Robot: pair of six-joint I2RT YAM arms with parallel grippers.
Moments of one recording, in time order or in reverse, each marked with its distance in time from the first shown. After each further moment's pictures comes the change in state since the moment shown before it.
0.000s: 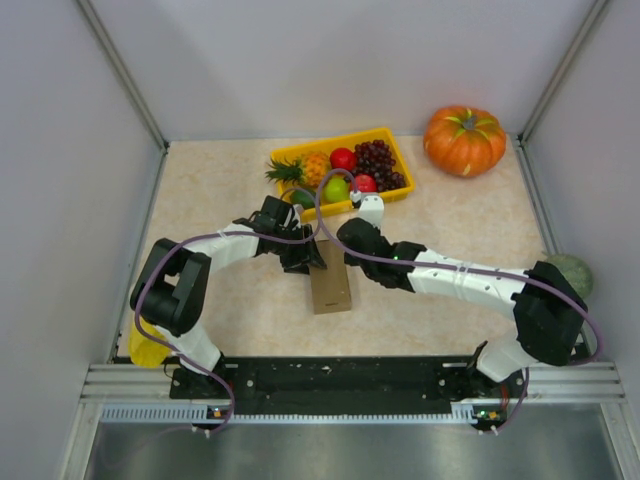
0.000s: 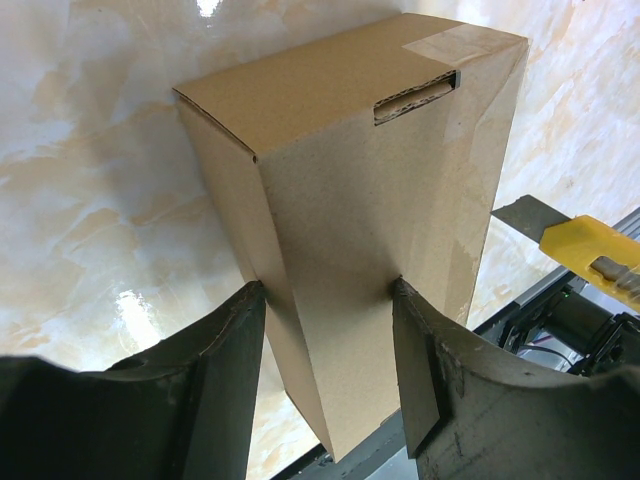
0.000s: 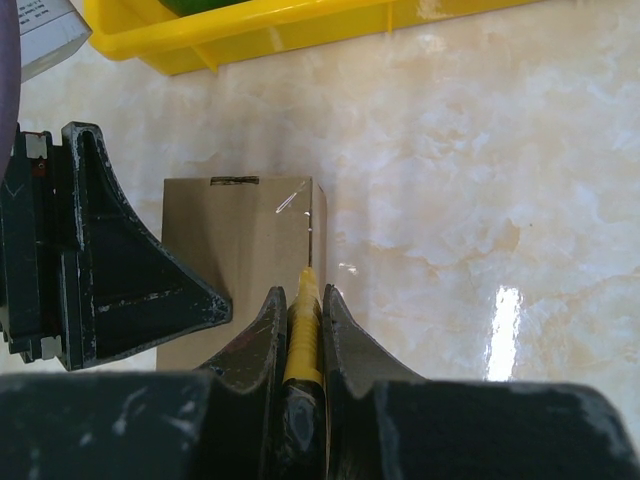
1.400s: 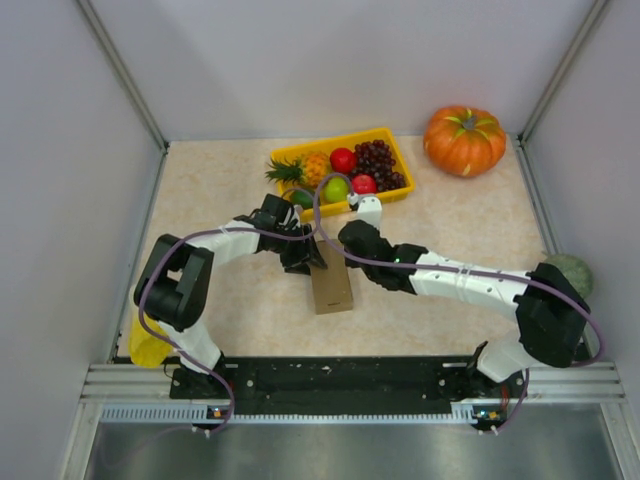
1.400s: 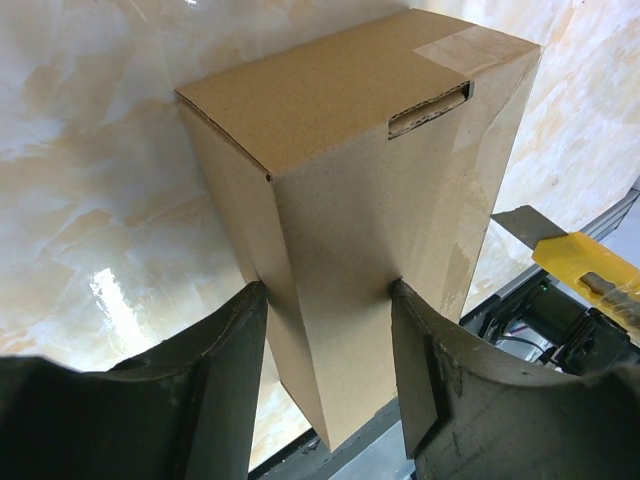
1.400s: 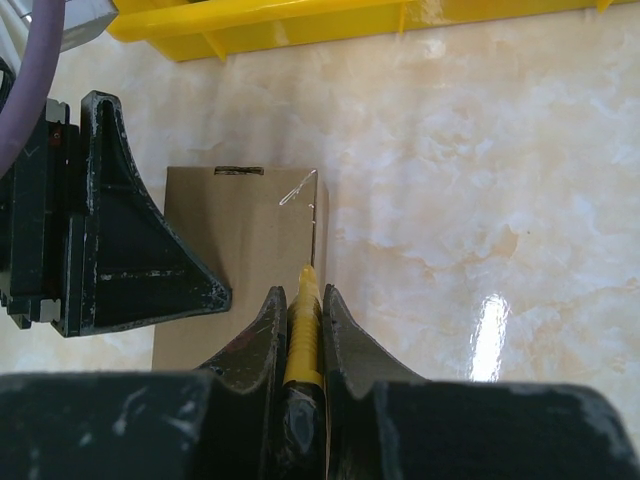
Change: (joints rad) left arm 0.015 0.034 0.027 -0.025 0.040 -0.025; right arm 0.013 -0.013 -0.018 0.017 -0.023 -0.061
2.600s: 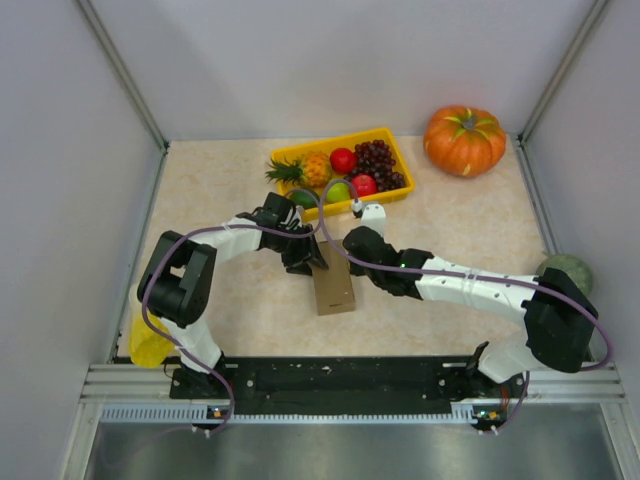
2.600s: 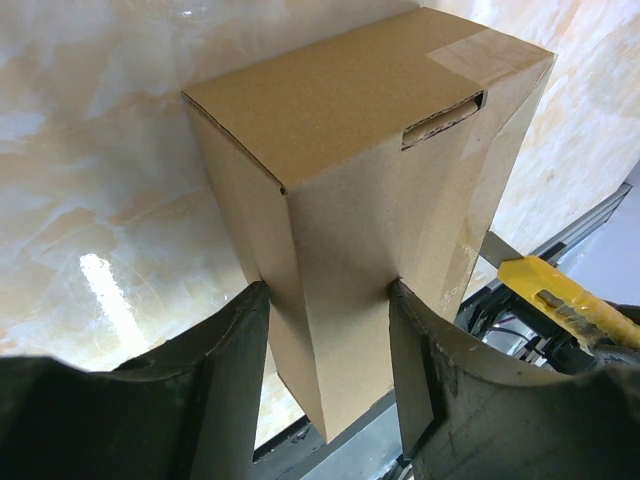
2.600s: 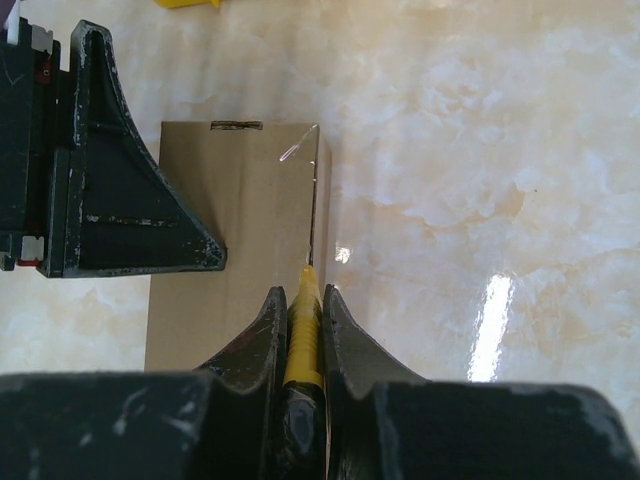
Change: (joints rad) left arm 0.001 0.033 0.035 -0.043 0.023 -0.014; right arm 0.010 -0.049 -0.055 -0.032 -0.039 0.032
